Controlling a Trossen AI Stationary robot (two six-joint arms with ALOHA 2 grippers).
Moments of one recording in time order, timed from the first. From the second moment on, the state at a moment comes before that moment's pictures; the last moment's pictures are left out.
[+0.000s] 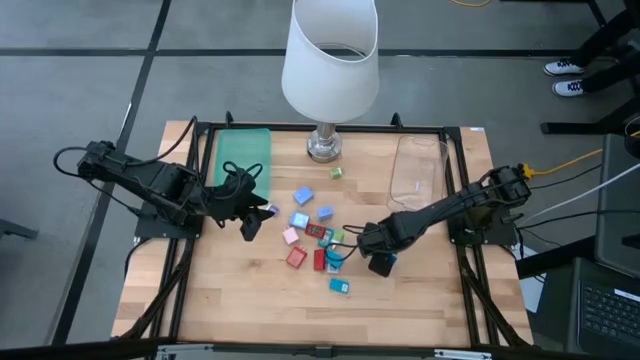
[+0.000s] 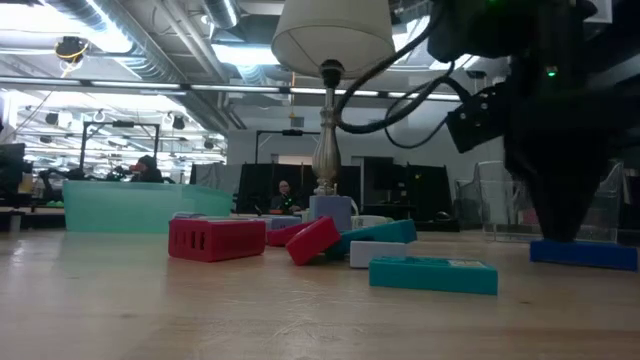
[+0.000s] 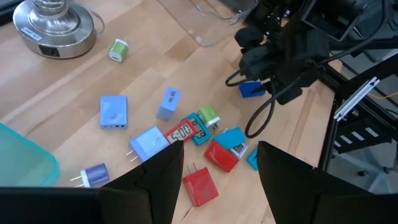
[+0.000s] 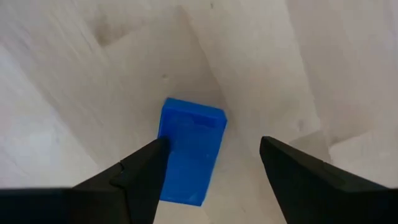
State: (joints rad) left arm -0.35 1.12 1.25 -0.89 -0.45 -0.91; right arm 0.34 1.74 1.00 -0.85 -0.02 0.77
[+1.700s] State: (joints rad) left arm -0.35 1.12 1.25 -0.89 -0.44 -0.87; right arm 0.52 1.73 1.01 -0.65 -0.07 1.57
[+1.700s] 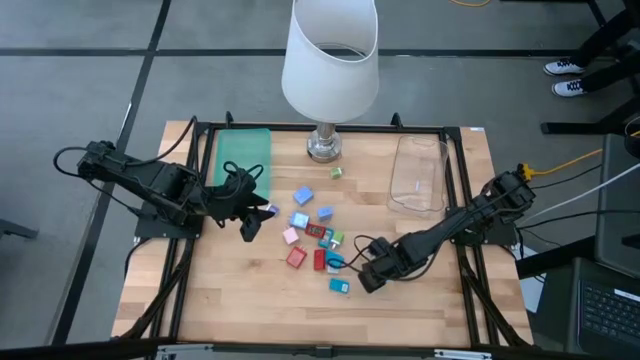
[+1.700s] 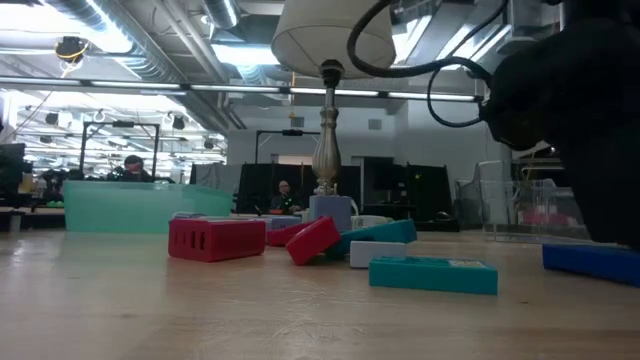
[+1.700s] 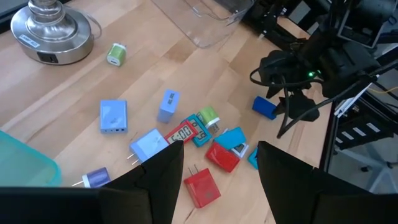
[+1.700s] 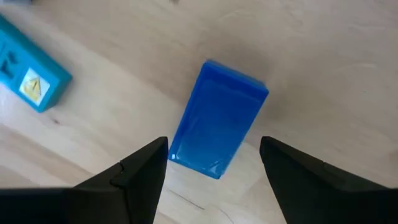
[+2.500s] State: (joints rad) left arm -0.35 1.12 1.25 -0.90 -0.37 -0.80; right arm 0.51 1.84 1.02 -0.65 -0.06 1.67
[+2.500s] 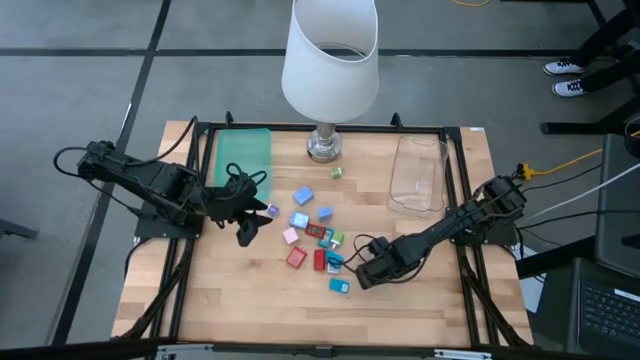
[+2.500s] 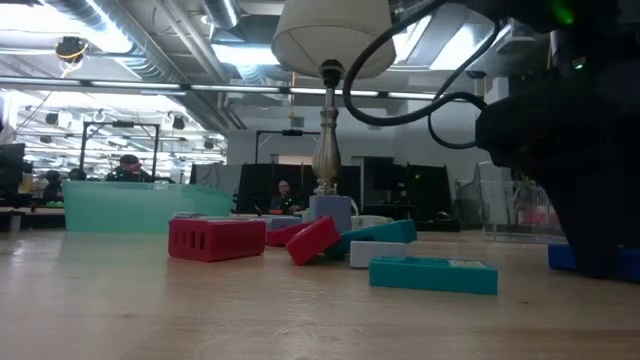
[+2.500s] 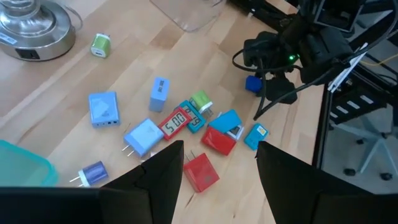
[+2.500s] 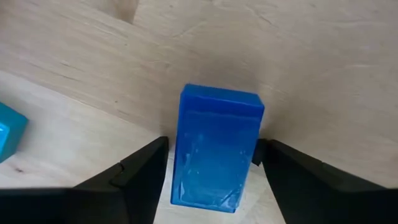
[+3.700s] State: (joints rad) left arm -0.35 1.17 1.25 -0.89 -0.67 -0.85; right arm 0.15 1.08 1.01 -0.91 0.69 1.25
